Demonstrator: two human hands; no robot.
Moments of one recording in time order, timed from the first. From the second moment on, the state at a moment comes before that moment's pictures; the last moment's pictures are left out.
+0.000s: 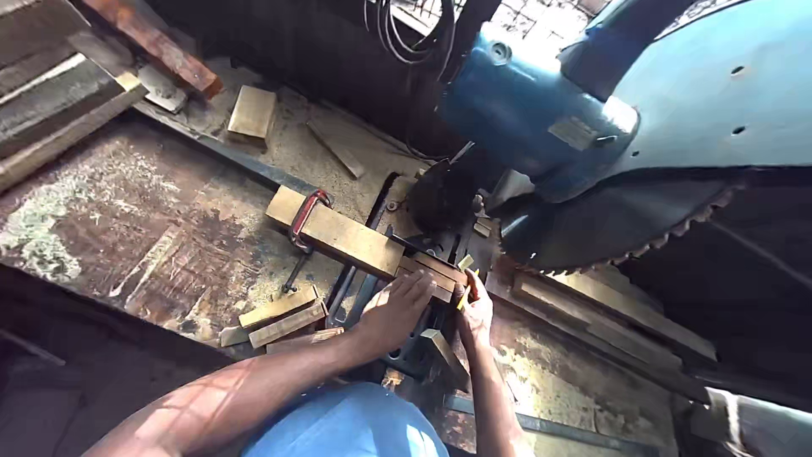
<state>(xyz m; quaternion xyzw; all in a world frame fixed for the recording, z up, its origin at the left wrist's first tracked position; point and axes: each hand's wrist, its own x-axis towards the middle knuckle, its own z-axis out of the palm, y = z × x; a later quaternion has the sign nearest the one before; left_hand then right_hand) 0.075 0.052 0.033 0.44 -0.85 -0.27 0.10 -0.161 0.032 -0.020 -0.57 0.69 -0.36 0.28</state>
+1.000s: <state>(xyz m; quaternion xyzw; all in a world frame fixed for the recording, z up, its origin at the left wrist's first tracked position) 0.037 0.039 -0.014 0.50 -0.84 -0.11 0.17 -0.105 0.061 0.010 -0.44 0.71 -0.40 0.36</state>
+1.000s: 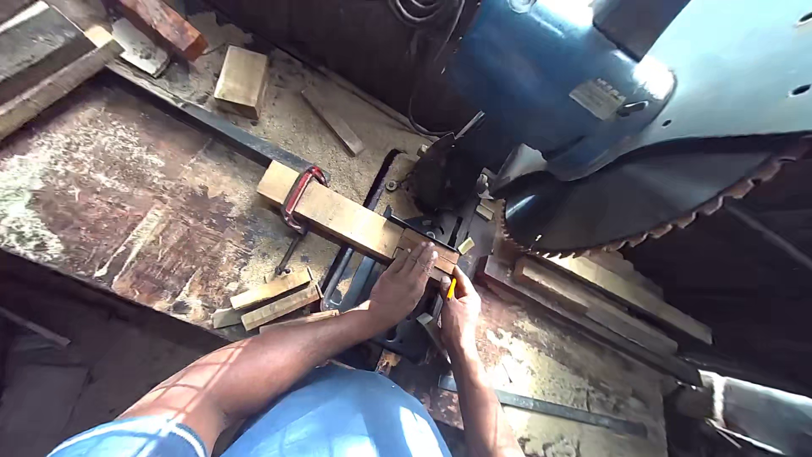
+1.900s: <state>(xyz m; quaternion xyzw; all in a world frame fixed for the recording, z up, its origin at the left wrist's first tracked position) 0.019 0.047 -0.014 0.58 -0.81 -0.05 0.05 -0.156 0.097 0.011 -0.59 0.70 -0.30 0.27</state>
